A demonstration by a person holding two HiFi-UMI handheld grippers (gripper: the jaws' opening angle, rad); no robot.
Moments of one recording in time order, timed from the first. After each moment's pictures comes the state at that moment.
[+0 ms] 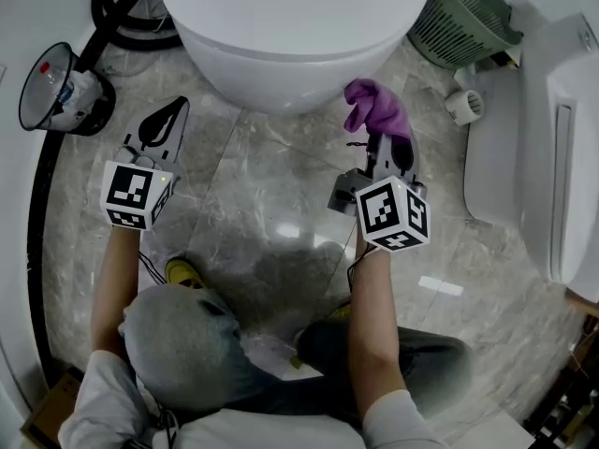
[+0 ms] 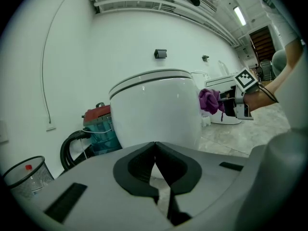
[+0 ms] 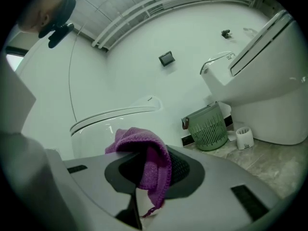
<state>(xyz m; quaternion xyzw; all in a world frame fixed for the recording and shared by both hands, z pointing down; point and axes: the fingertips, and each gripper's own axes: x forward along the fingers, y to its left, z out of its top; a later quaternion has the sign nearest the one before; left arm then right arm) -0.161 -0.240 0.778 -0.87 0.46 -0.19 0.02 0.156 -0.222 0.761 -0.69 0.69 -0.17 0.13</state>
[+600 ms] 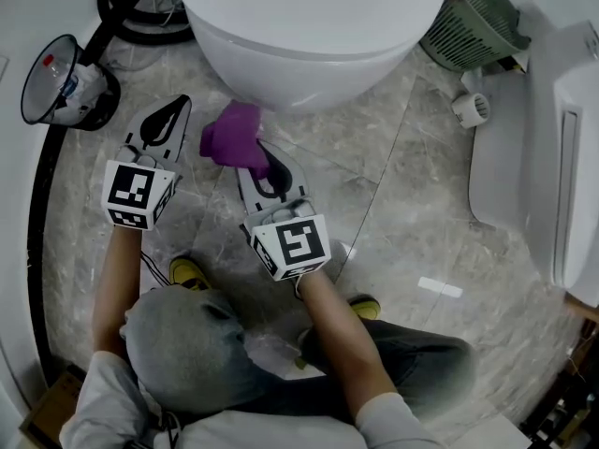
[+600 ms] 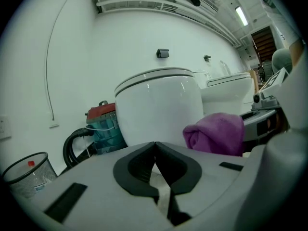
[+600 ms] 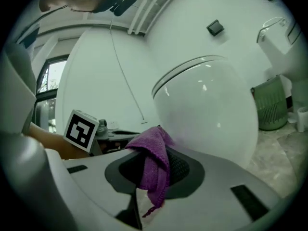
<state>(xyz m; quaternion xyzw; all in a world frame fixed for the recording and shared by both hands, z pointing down) -0.180 -0.238 0.784 -0.86 0.47 -0.19 0.02 -0.094 -0.165 0.797 -0.45 0.88 -0.15 0.02</state>
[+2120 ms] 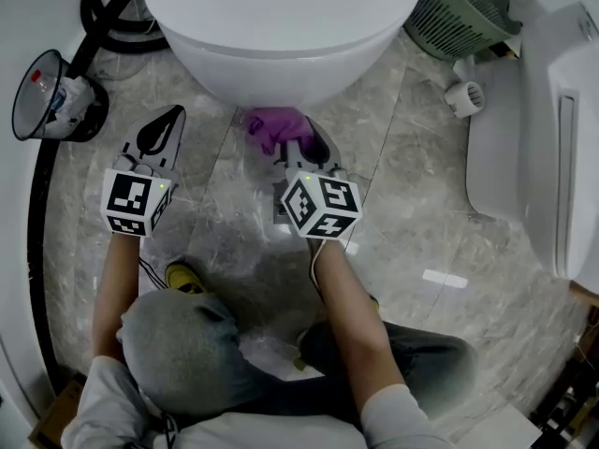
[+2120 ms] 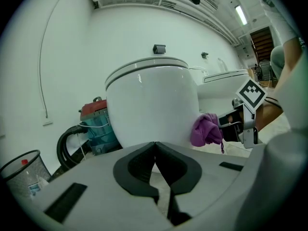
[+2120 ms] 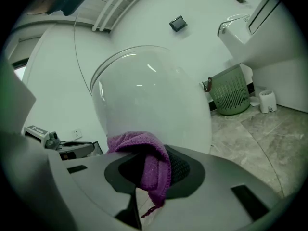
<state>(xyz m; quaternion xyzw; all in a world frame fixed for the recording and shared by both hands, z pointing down) -0.159 -0.239 0.804 -0.87 0.45 -0.21 0.01 0.022 -0.227 0.852 -0.59 0.76 -0.27 0.04</state>
